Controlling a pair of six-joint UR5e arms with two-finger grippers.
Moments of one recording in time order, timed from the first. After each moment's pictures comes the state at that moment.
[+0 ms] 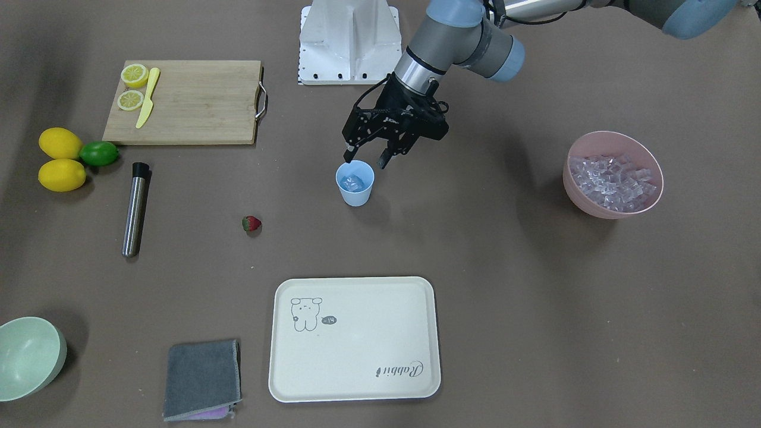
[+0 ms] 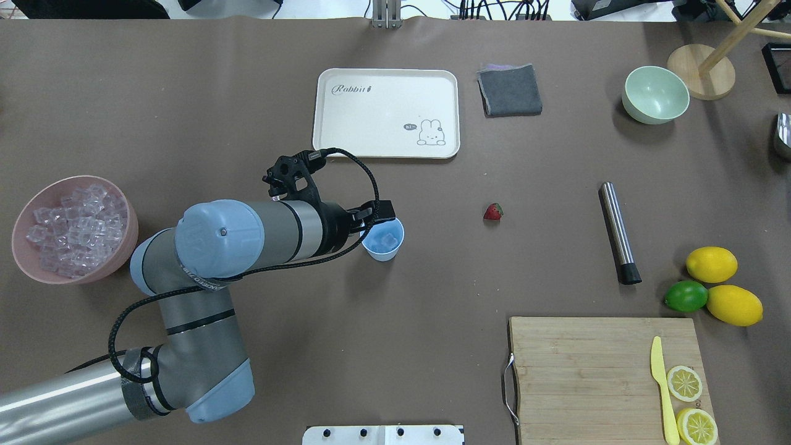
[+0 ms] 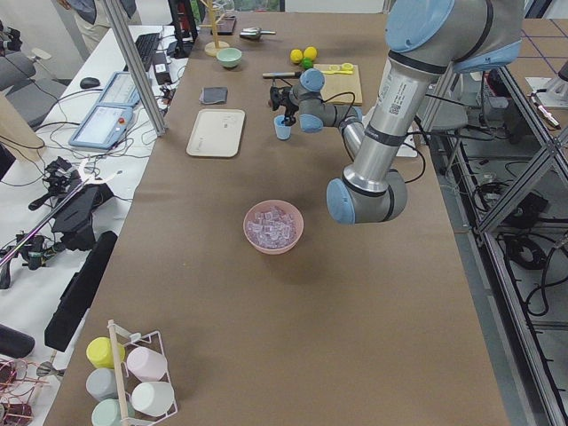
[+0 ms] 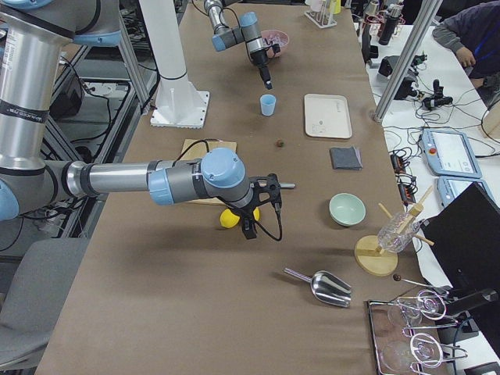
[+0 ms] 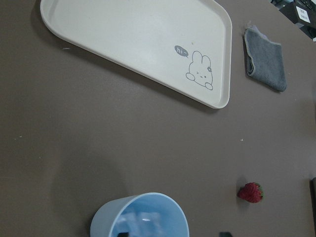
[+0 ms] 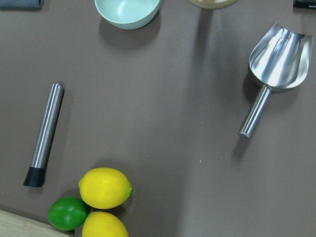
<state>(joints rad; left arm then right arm) -0.43 -2.12 -1.74 -2.20 -1.60 -1.60 1.64 -1.89 1.98 -1.43 2.51 -0.04</state>
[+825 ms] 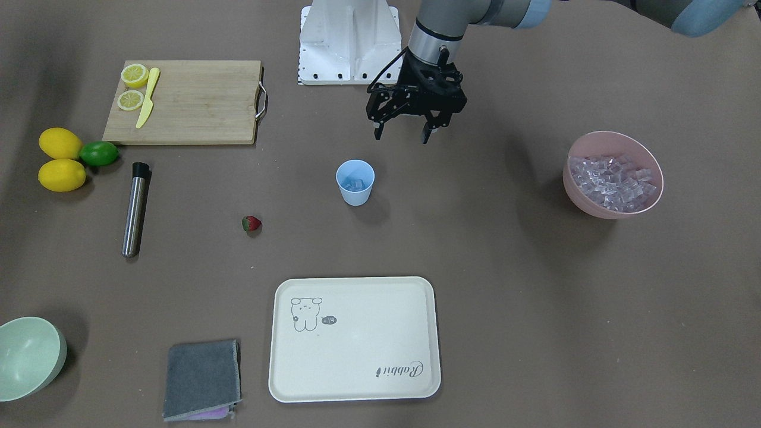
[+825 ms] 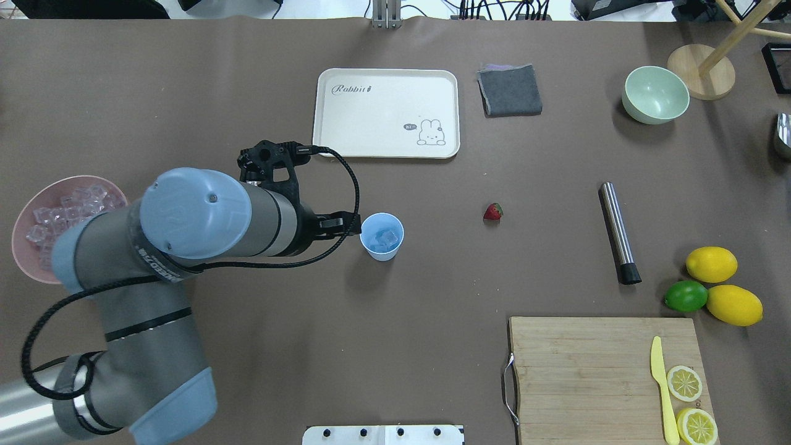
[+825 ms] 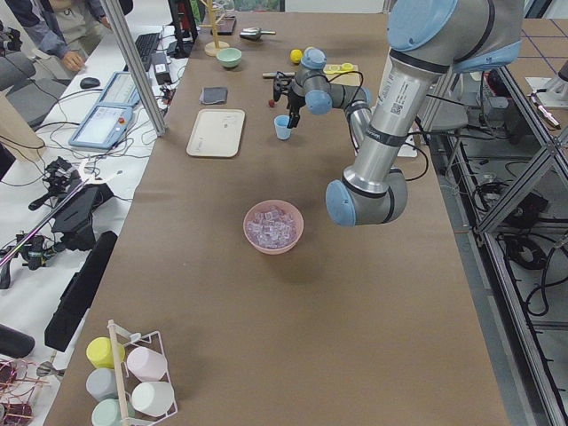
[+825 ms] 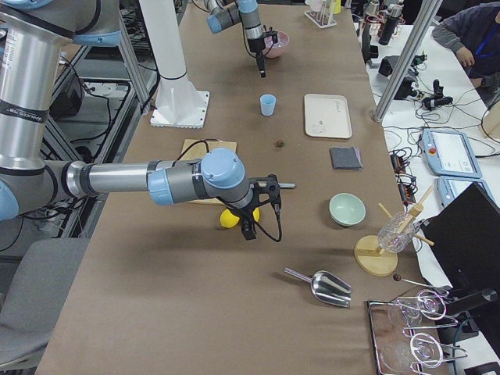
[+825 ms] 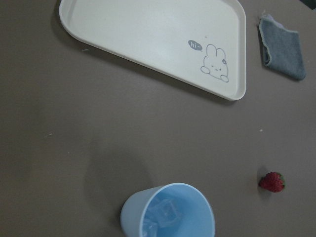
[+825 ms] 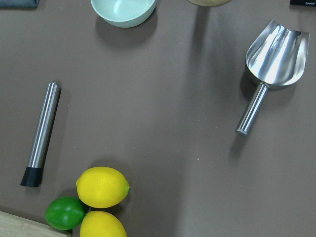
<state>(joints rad) -0.49 -2.11 -2.03 -1.54 -1.70 -1.30 1.64 -1.89 1.98 -1.43 2.50 -0.03</state>
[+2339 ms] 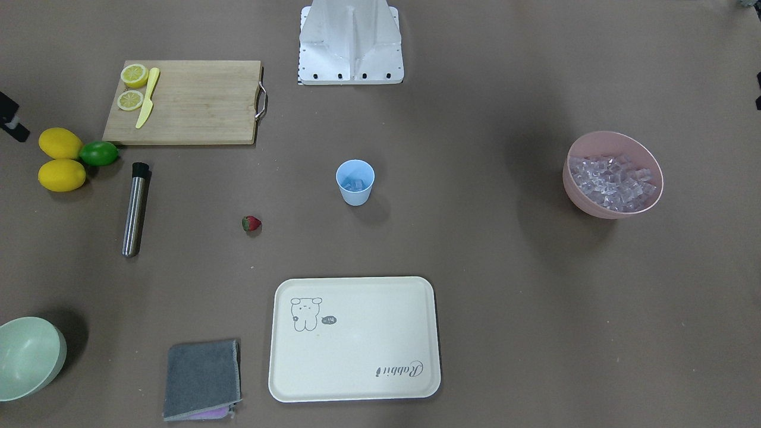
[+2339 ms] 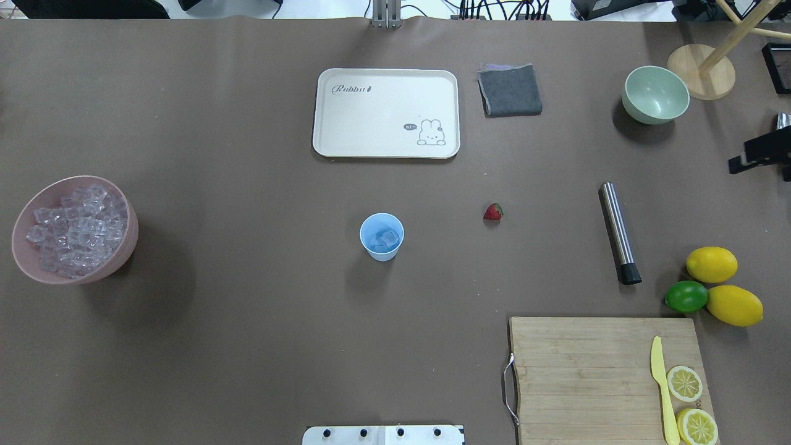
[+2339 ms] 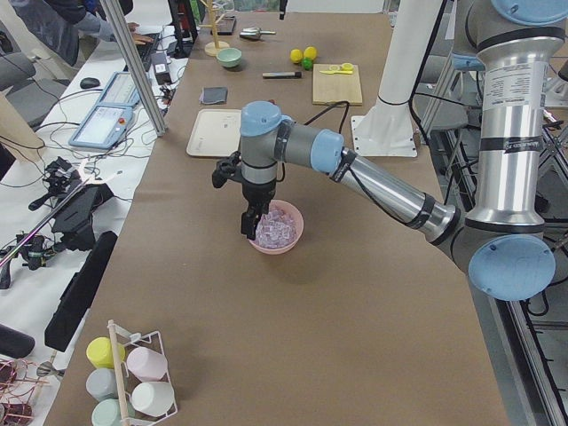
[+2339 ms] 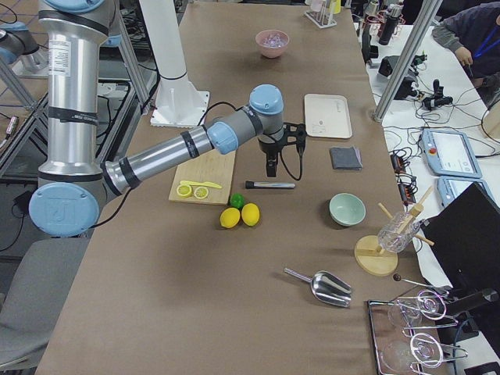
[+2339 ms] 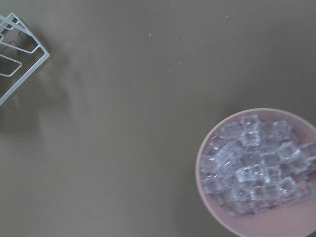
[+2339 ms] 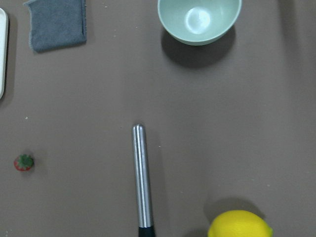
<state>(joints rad) -1.52 -1.53 -2.05 -1.28 -2.21 0.17 1.19 -1.60 2.08 -1.43 2.33 0.77</state>
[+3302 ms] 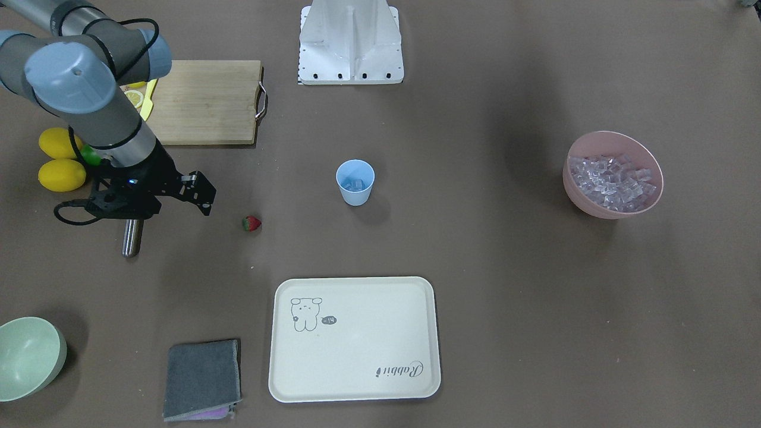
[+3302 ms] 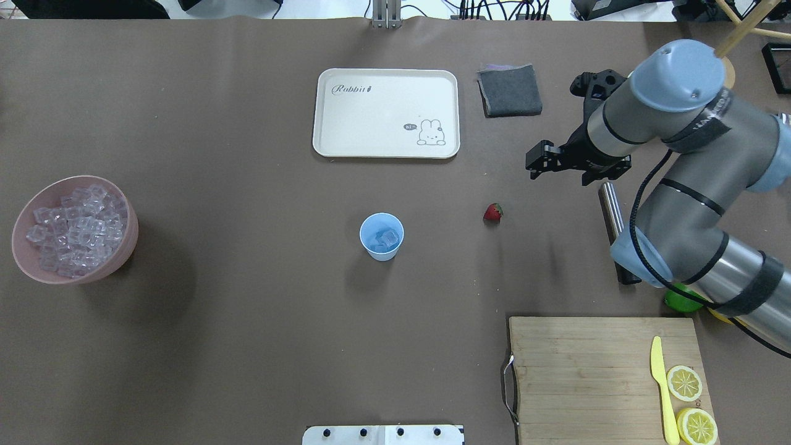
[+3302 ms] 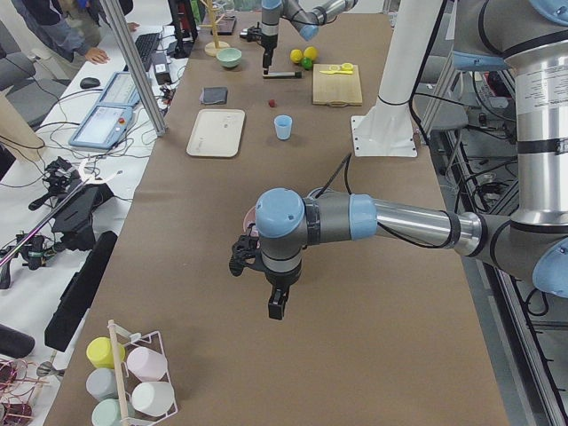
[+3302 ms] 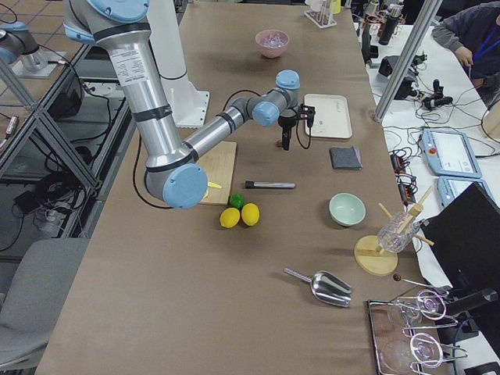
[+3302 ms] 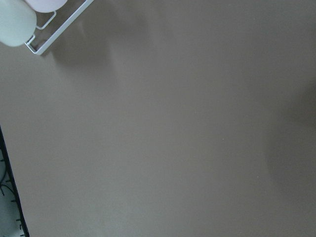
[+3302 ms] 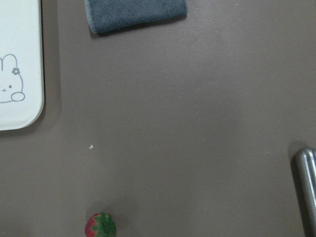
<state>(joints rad) -1.71 -1.39 -1.91 -1.29 -2.31 0.36 0.80 -1.19 1.76 -1.43 2.04 1.10</state>
